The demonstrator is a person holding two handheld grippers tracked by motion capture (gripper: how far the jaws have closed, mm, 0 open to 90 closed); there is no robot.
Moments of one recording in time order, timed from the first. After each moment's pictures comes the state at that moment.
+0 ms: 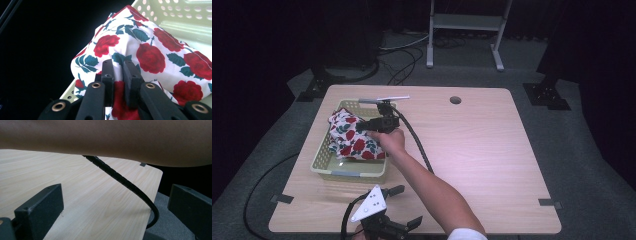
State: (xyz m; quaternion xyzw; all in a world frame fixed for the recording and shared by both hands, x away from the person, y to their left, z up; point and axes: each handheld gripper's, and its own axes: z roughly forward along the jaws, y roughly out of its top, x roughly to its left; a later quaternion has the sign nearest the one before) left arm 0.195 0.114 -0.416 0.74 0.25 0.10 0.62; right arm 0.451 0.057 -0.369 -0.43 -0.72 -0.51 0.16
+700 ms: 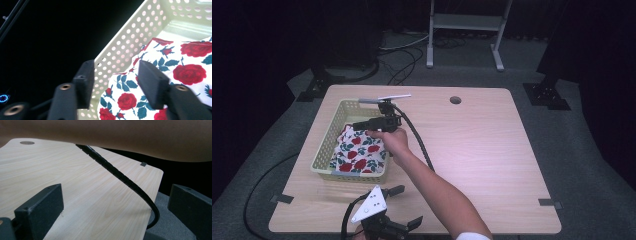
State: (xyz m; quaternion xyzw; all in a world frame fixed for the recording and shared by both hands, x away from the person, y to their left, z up) left arm 0.195 0.113 -0.416 0.74 0.25 0.10 0.61; right arm 0.447 0.050 -0.360 -0.40 -0.74 -0.52 0.17
